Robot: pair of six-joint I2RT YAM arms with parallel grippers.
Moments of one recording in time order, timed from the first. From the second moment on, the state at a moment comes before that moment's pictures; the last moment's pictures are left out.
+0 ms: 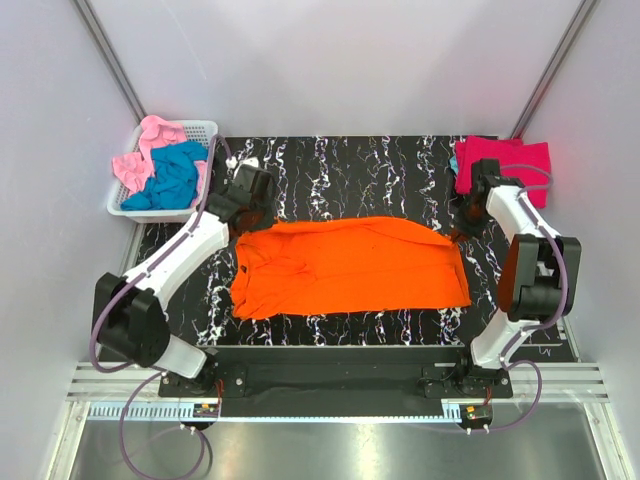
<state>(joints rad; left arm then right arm) -0.44 1.48 1.23 -0.61 -0.22 -0.57 -0.08 1.74 1.32 -0.83 0.03 0.52</state>
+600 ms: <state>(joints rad) -0.51 1.15 1.00 -0.75 -0.35 -0.73 -0.09 1.54 1.14 -0.81 0.10 0.63</state>
